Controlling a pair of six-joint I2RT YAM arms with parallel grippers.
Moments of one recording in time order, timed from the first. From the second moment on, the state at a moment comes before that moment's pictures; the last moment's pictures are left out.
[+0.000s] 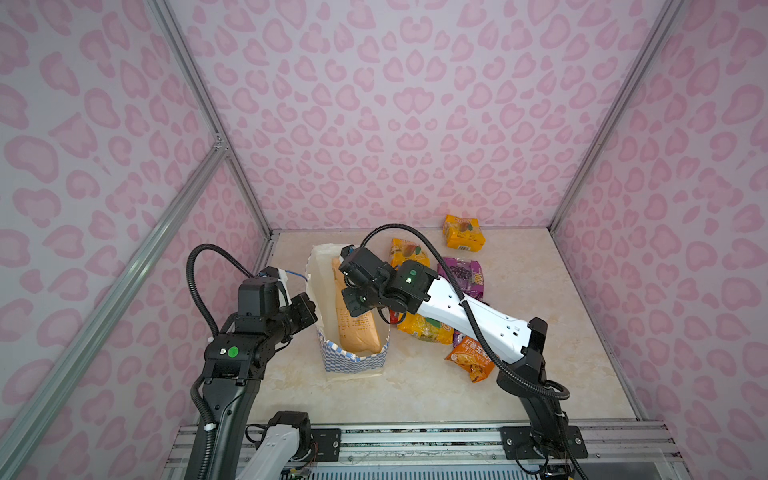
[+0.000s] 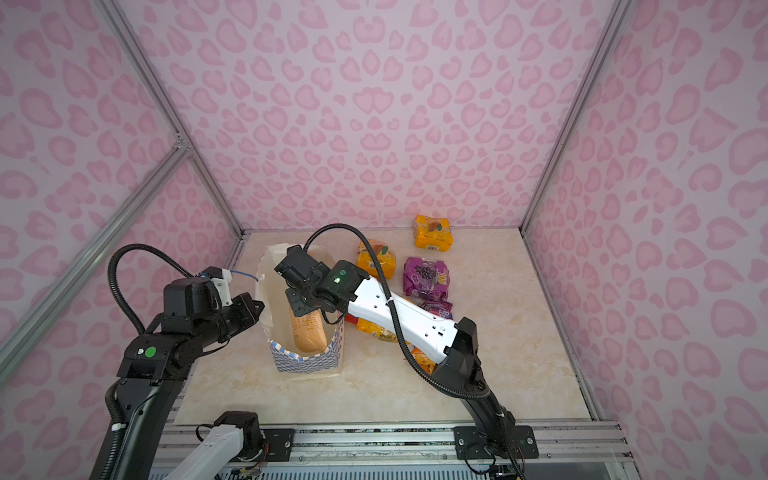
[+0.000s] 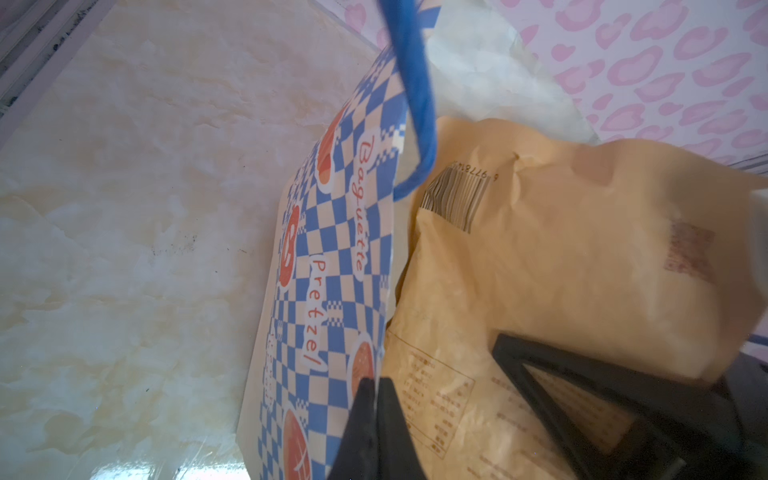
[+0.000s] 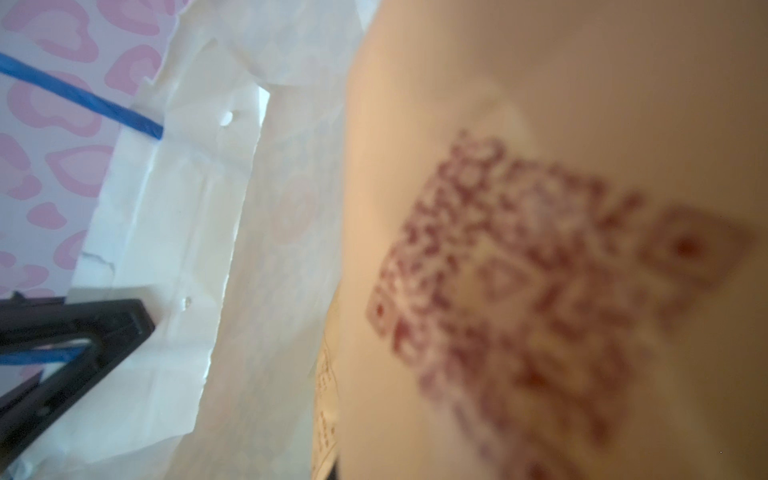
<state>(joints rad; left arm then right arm) -0.08 0.84 1.13 -1.00 0.18 -0.57 1.10 2.12 2.34 -1.07 0.17 0.50</state>
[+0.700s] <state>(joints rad) -0.09 0.88 1.13 -1.00 0.04 -0.50 1.13 1.72 2.10 -0.96 0.29 0.32</state>
